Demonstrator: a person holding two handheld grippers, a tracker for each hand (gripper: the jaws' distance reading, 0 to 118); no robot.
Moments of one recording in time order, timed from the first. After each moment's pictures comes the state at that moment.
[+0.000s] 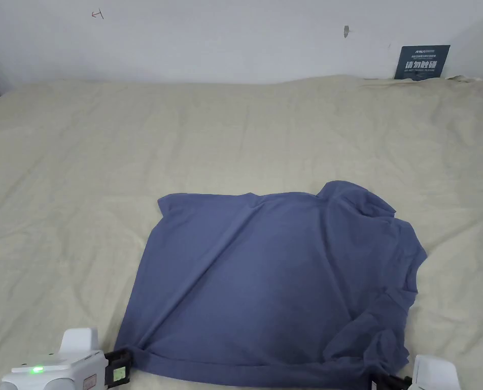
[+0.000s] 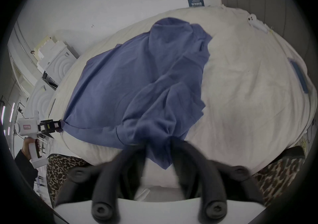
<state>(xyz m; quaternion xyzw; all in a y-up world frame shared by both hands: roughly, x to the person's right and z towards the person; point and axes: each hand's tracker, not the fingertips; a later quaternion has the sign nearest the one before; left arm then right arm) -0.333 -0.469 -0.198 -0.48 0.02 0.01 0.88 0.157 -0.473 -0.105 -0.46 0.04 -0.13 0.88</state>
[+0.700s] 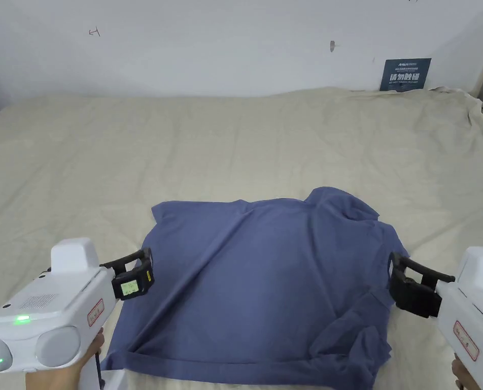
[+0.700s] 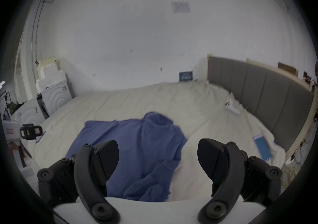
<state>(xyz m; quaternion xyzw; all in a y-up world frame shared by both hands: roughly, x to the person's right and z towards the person) -0.261 -0.315 -0.191 -0.21 0.01 0.02 0.98 0.173 -0.326 -0.113 -0.19 -0.06 -0.03 0.98</state>
